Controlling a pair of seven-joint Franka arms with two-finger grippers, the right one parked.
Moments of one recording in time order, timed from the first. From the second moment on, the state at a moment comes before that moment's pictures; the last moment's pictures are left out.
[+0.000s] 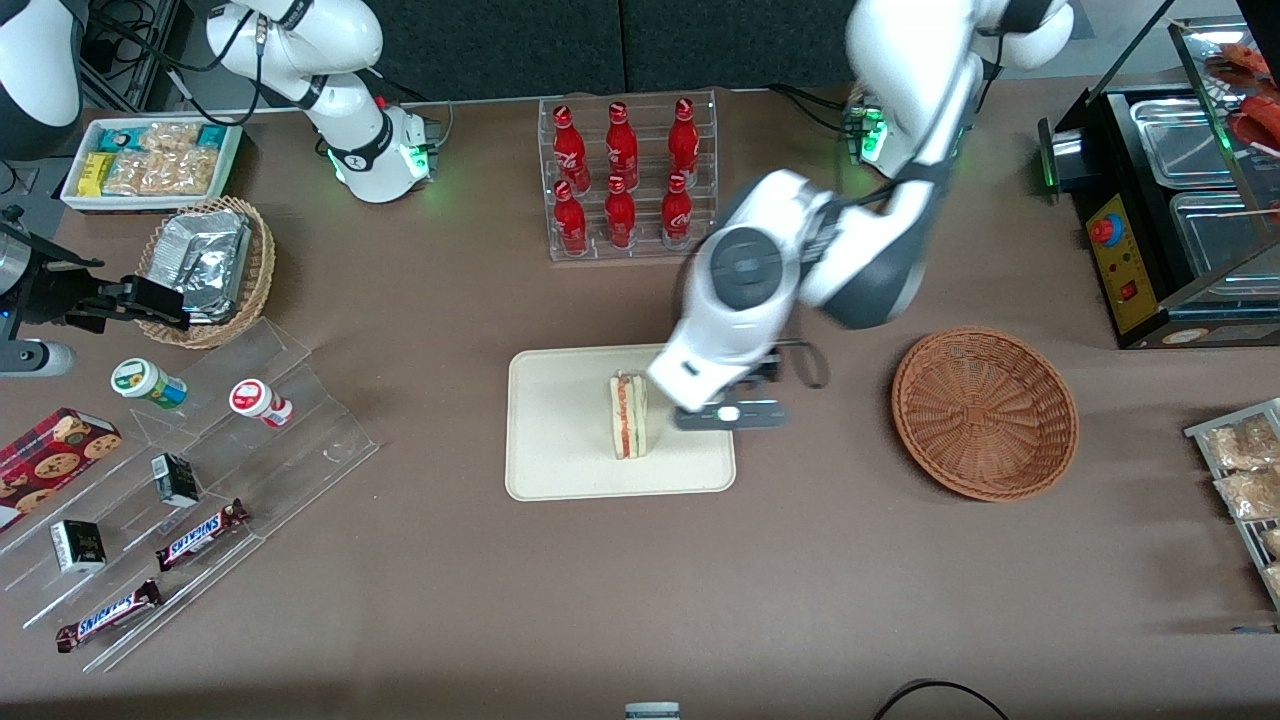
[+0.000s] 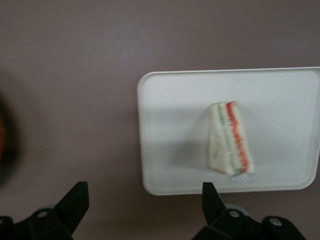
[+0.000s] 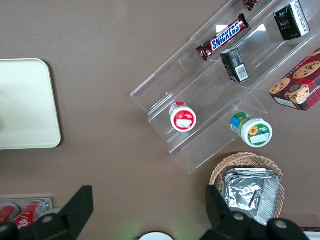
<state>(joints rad) -0.67 0.49 0.12 -1.37 -0.11 1.80 -0.53</state>
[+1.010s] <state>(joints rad) -0.16 -0.13 0.12 -1.84 -0.04 1.68 0.11</state>
